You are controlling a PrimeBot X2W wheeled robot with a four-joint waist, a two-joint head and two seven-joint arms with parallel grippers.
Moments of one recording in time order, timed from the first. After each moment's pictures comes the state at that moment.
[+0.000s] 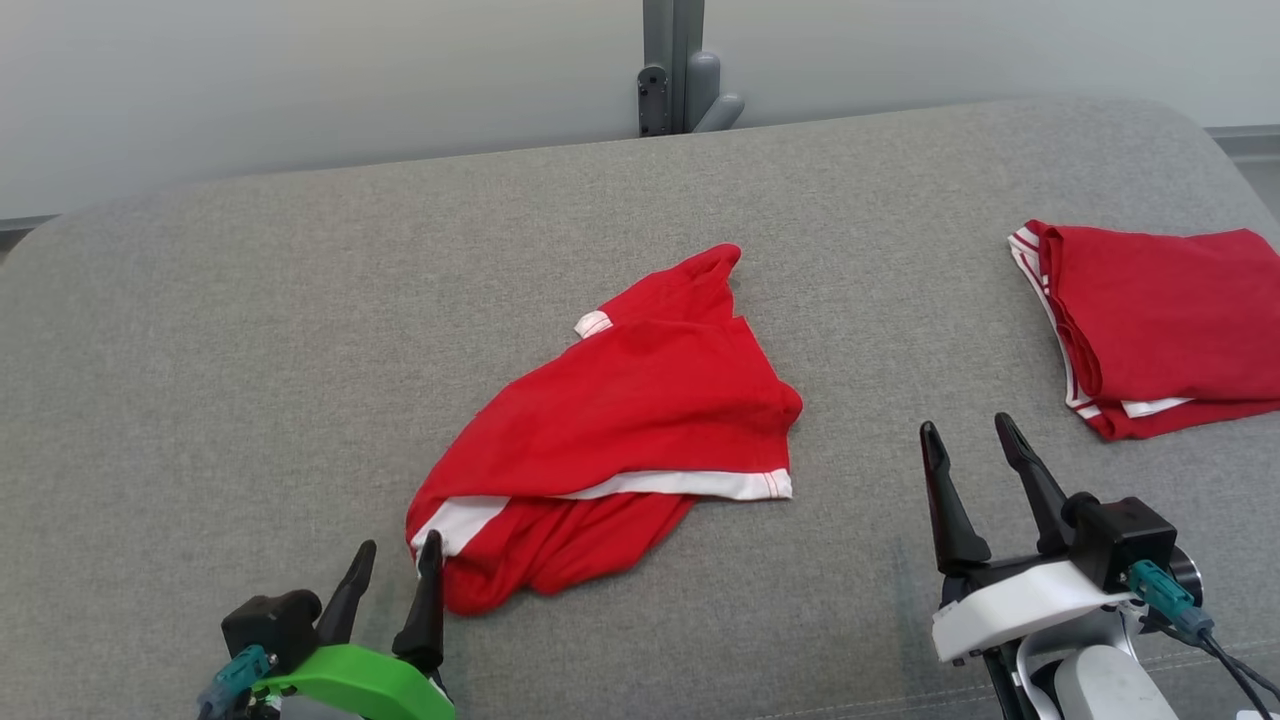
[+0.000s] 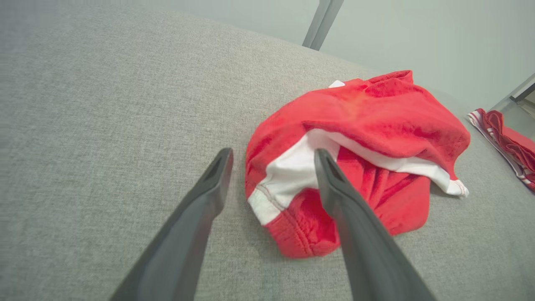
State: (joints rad) left arm -0.11 0.20 -0.37 0.44 -0.67 -0.03 -0.26; right arm -0.07 -0.05 0.07 0.18 0.18 0.13 -0.26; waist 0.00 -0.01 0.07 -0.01
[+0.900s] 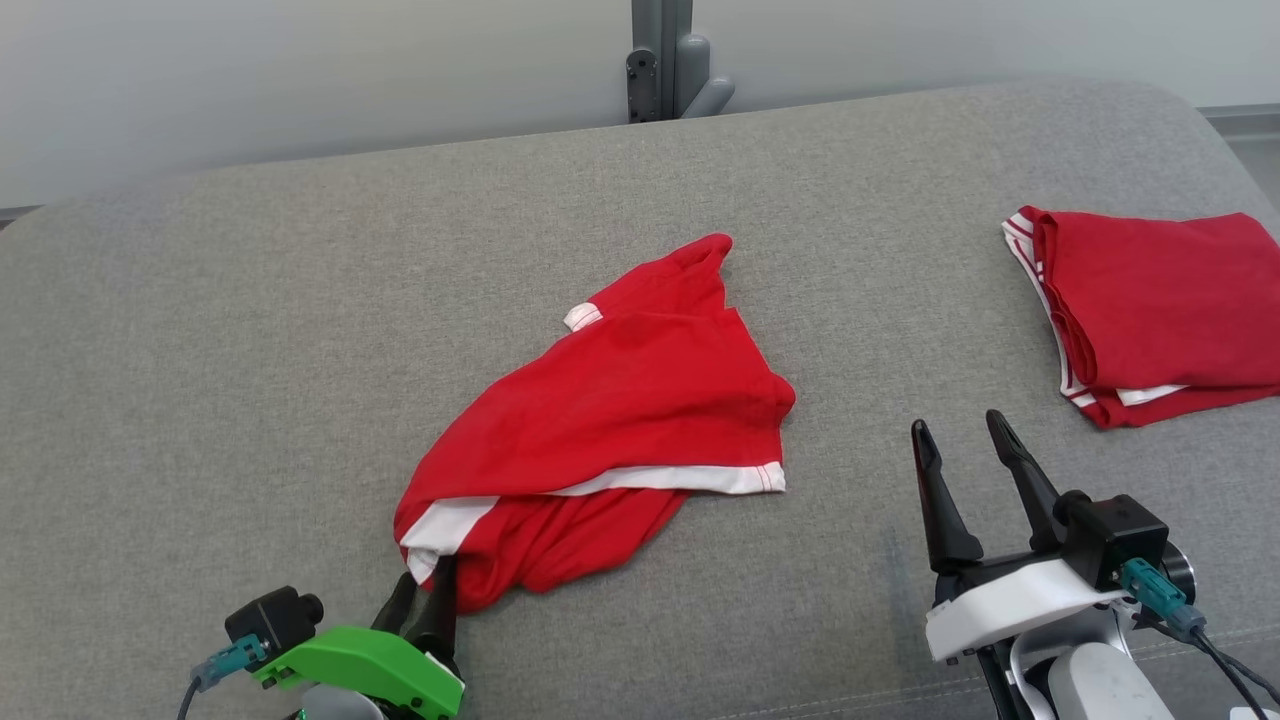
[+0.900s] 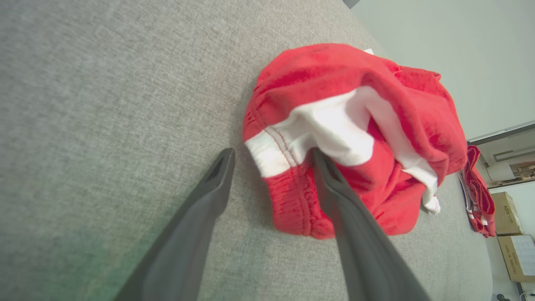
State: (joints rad) left arm -0.15 0.11 -0.29 0.58 -0.96 -0.11 -0.10; right arm -0.07 -0.05 0.08 0.17 0.18 0.13 -0.26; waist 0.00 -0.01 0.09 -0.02
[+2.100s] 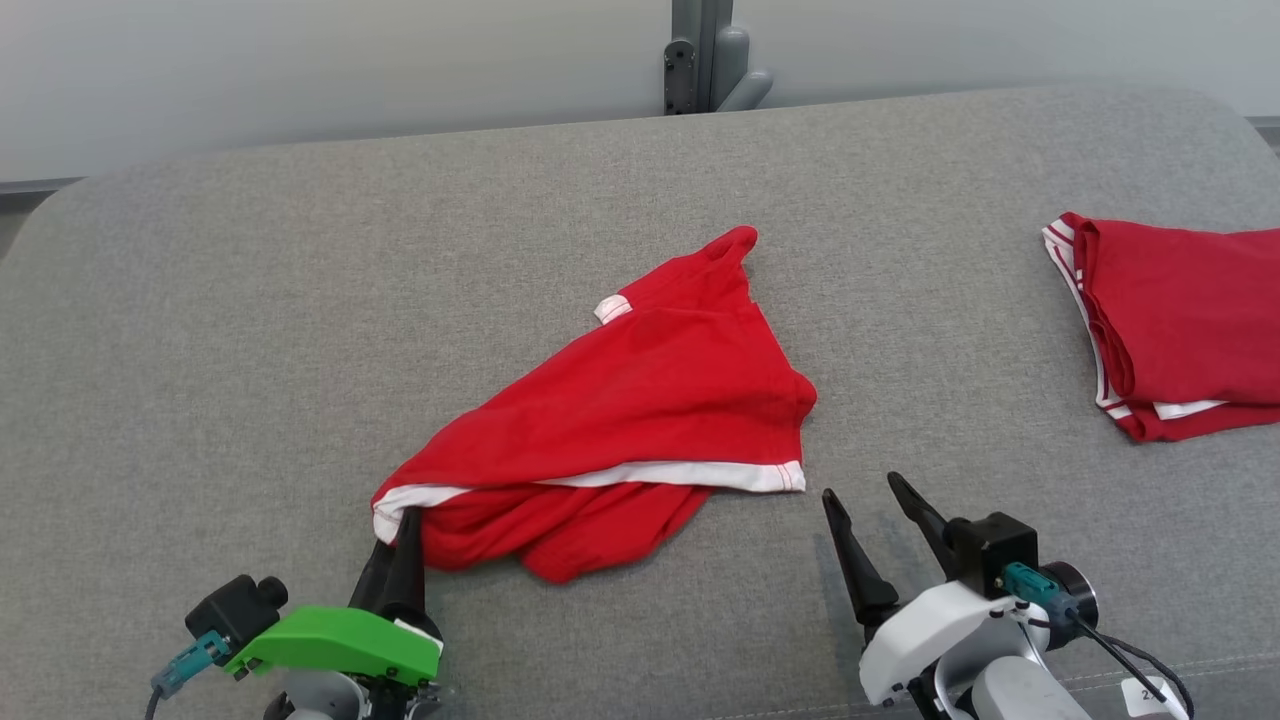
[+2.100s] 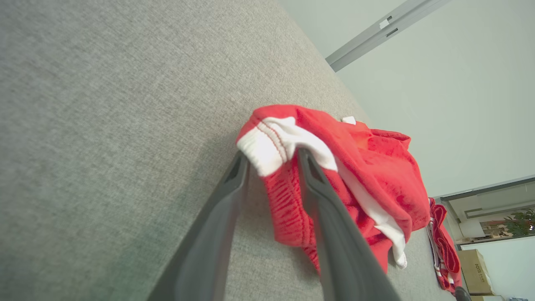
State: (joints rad) left arm -0.18 0.11 -0.27 0.54 -1.07 -0.13 -0.19; right arm -0.16 -0.05 0.23 0.46 0.19 0.13 -0.26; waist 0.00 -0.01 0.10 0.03
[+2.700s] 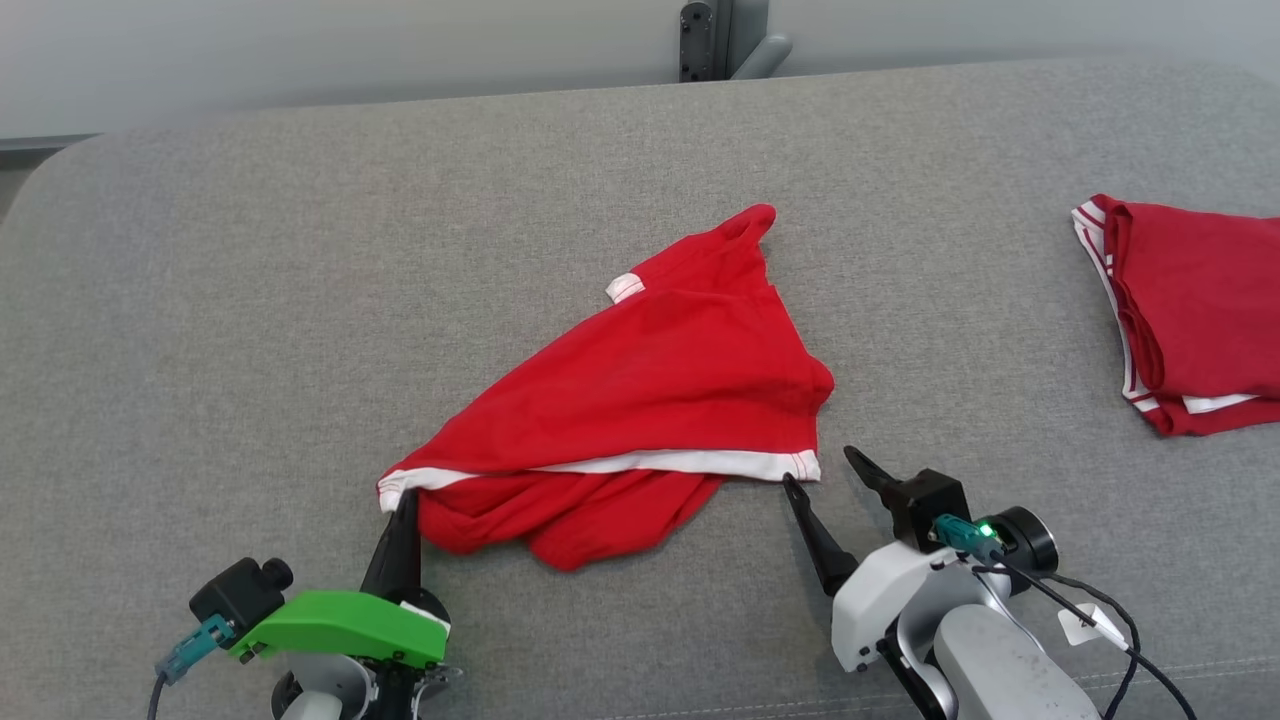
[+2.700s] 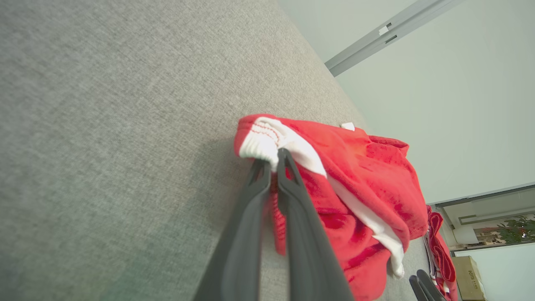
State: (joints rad) left arm -0.19 0.11 -0.30 0.51 -1.11 -0.13 -0.21; right arm -0.33 -0.05 0.33 0.67 0.11 0.13 -0.26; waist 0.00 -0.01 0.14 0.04
